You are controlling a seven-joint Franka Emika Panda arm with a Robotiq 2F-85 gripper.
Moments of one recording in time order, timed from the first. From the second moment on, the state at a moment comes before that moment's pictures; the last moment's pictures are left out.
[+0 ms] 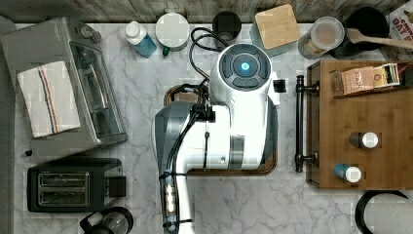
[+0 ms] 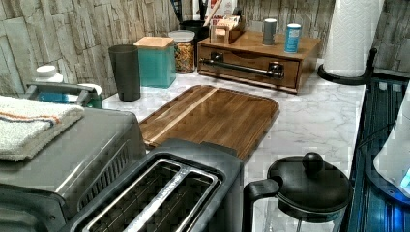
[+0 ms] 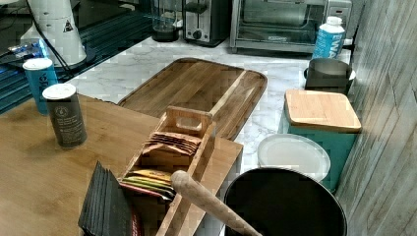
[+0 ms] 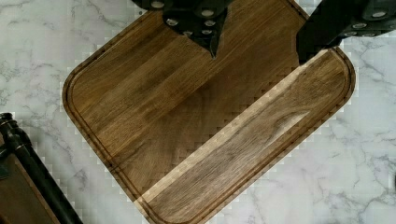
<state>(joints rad) 0.03 0.05 -0.04 -1.86 0.03 0.25 -0.10</state>
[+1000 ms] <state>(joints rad) 0.04 0.03 -0.06 -2.00 0.00 0.36 -0.62</state>
